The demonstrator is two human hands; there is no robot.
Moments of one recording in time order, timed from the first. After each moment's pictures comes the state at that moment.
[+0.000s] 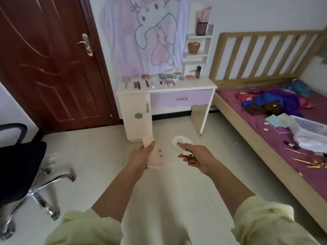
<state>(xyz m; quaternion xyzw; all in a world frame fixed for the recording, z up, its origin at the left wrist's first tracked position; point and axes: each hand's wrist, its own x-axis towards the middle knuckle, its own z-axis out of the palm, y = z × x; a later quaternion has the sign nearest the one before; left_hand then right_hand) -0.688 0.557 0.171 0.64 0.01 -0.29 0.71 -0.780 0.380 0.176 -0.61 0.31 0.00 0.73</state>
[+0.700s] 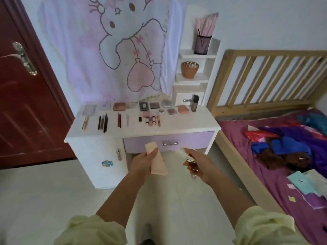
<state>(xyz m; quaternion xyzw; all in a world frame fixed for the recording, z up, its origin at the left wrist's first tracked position) -0.283 0.172 0.147 0.59 0.07 -0.33 0.73 -0.380 -0.001 0.153 -0.56 0.40 -0.04 0.73</state>
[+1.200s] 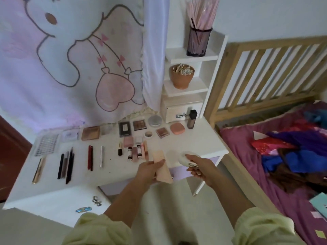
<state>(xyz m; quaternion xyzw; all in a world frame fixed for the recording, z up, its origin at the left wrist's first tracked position) -0.056 -0.030 0.086 0.63 0.07 -0.42 0.64 -0.173 -0.193 0.106 -0.55 0.47 -0.02 0.69</state>
